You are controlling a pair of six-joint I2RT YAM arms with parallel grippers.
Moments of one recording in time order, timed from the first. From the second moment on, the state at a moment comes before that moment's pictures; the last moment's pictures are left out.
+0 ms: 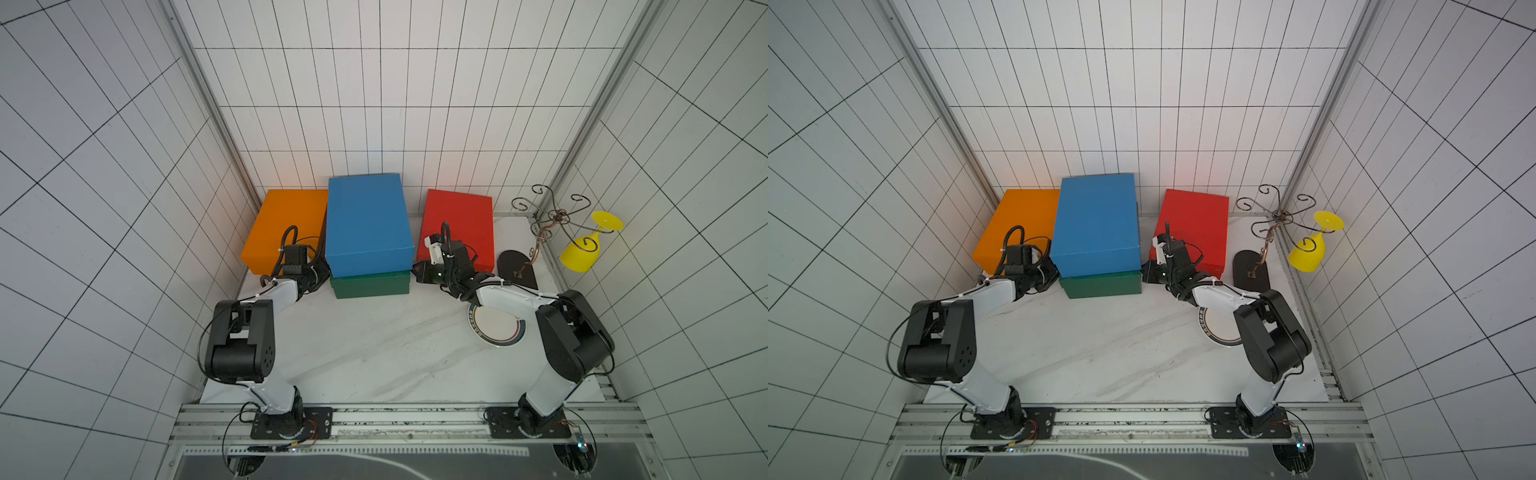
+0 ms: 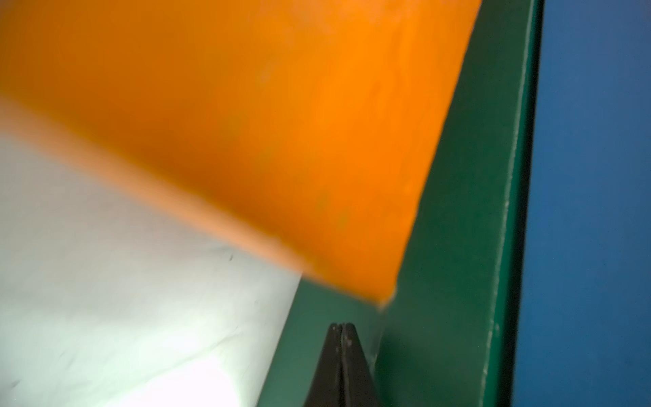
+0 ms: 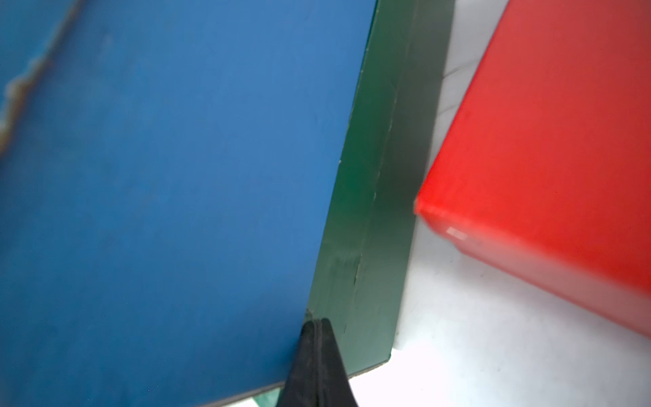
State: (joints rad) left arm 0.02 1.62 0.87 -0.02 0.35 -0.80; right arm 0.55 1.69 1.00 0.16 -0.30 0.58
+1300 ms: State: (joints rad) left arm -0.41 1.27 1.42 -0.41 0.04 -0.56; right arm 0.30 1.35 0.90 -0.11 -0.18 0.48
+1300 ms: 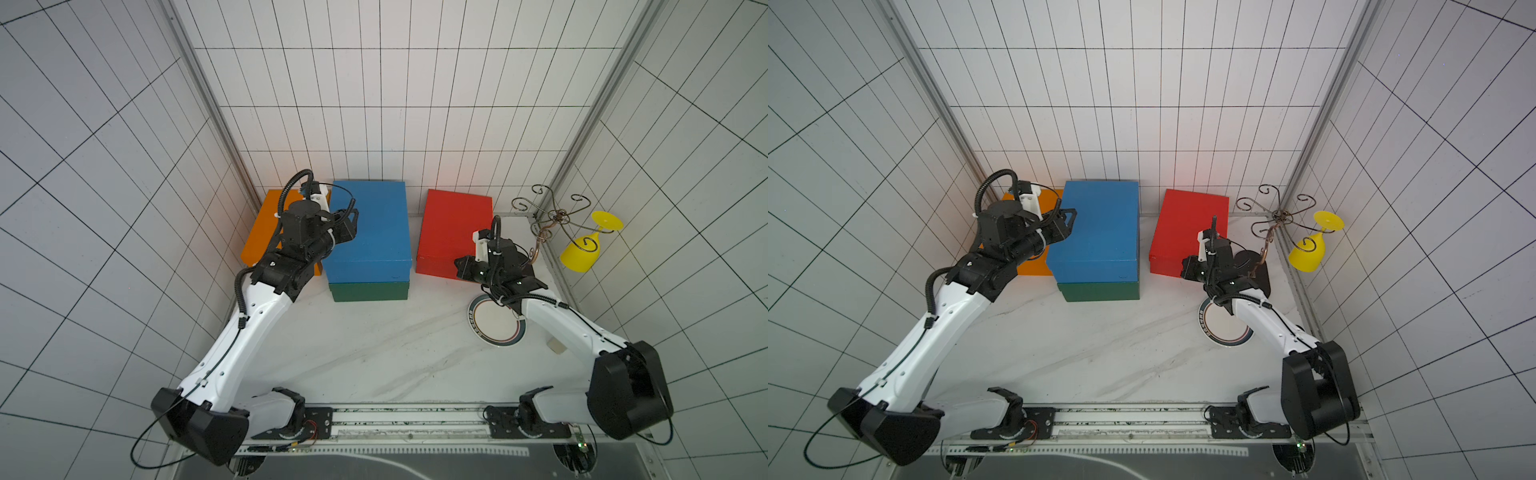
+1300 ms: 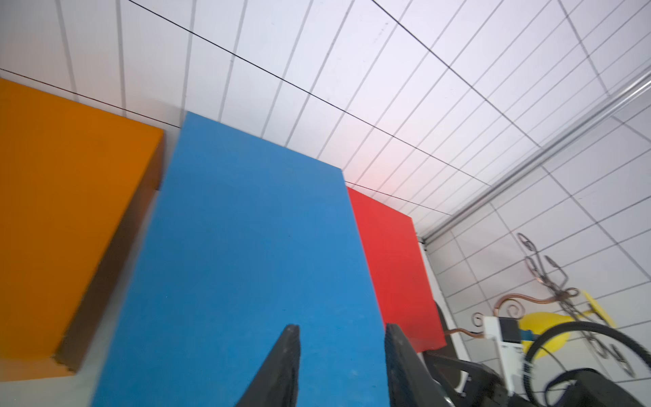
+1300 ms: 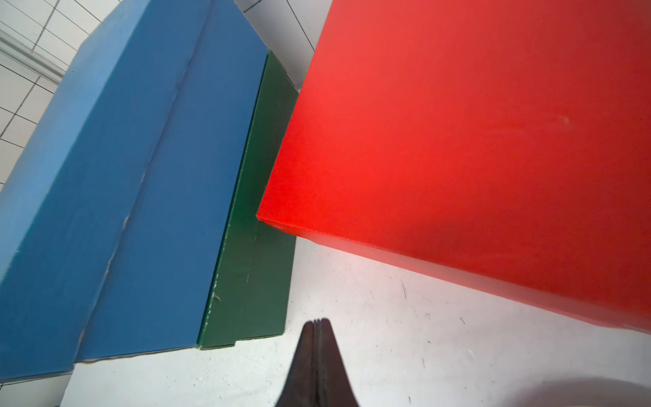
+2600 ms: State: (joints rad) left arm -0.44 1.38 1.57 -0.52 -0.13 -0.50; right arm 0.38 1.34 1.03 -0.17 -0.12 0.42
